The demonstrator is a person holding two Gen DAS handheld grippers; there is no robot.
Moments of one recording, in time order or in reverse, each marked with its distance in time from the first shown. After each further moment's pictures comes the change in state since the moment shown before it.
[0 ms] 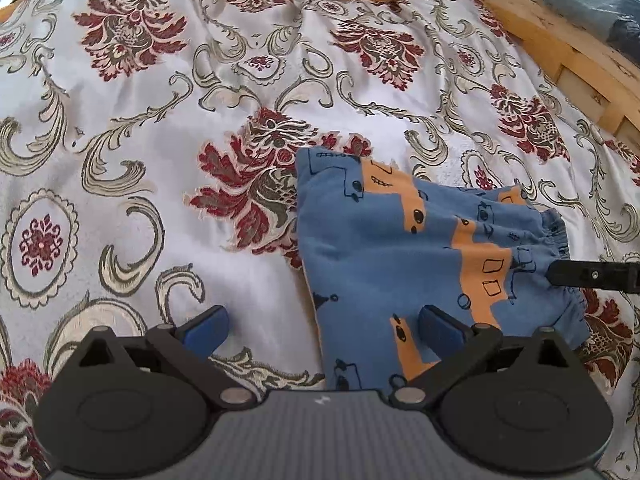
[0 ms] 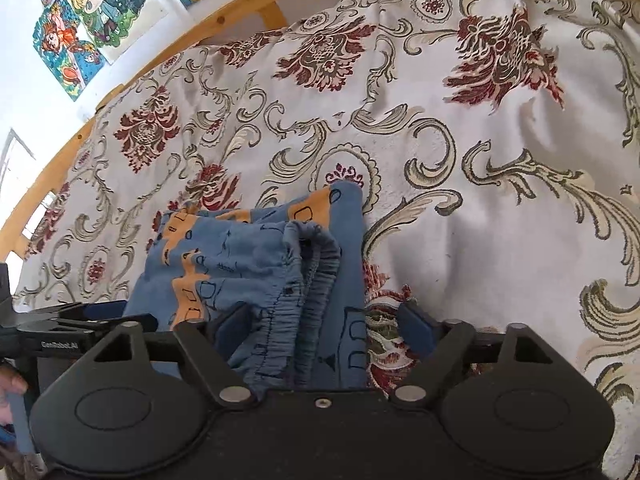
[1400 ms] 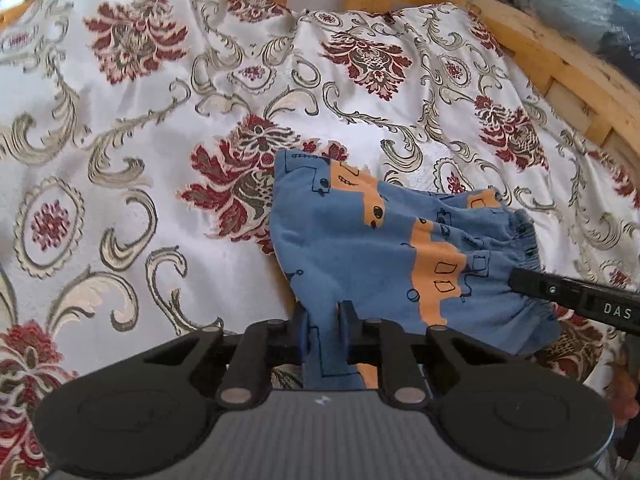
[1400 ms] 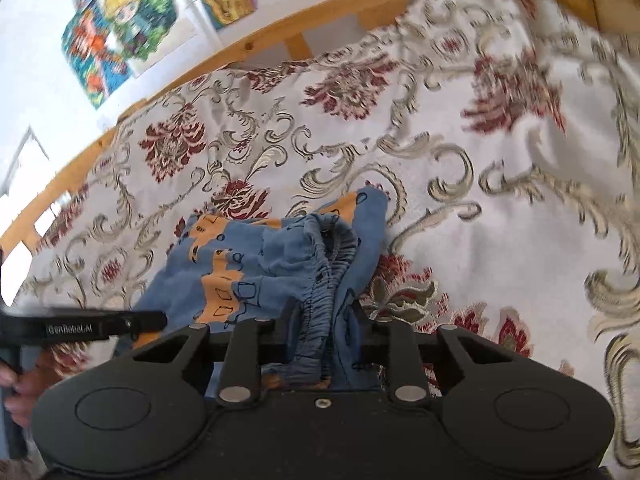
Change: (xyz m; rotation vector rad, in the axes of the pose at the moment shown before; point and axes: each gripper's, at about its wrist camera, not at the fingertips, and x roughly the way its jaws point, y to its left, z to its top) left arm -0.029 -0.026 -0.009 -0.023 -0.025 0.009; right arm -0.018 0.026 -0.027 -0.085 -0.134 -0.001
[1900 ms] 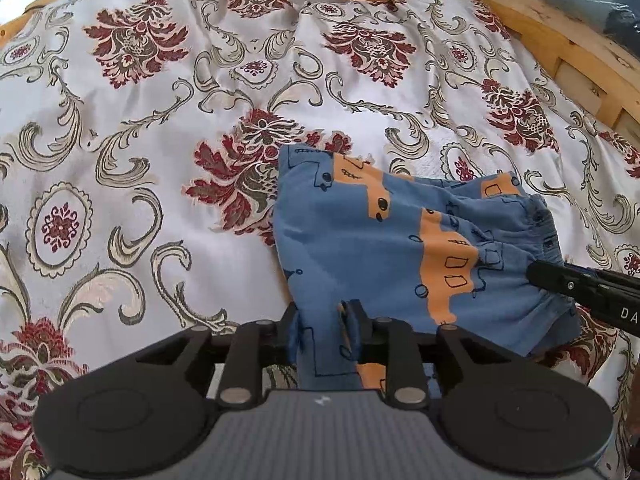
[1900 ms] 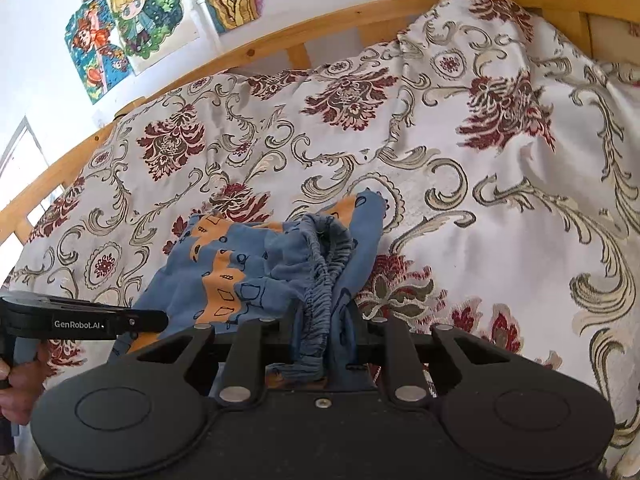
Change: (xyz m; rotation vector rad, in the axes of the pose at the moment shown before) left arm 0.002 -0.006 0.000 0.021 0.038 0.044; right arm -0.009 0.006 -0.007 -0.009 -0.026 -0.034
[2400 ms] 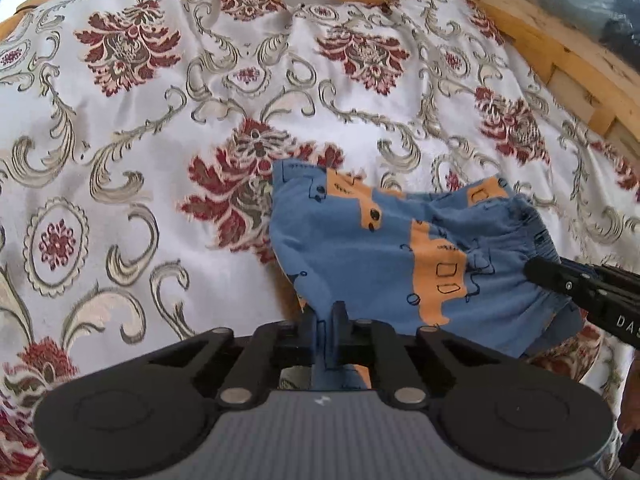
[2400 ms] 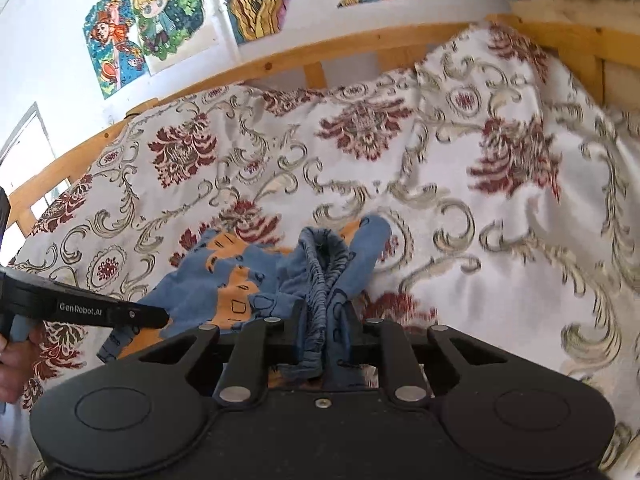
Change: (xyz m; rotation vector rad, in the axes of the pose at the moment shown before) left arm -0.010 0.001 0.020 -0.001 0.008 -0.037; right arm -0.012 0.018 0.017 -0.106 -0.057 -0.019
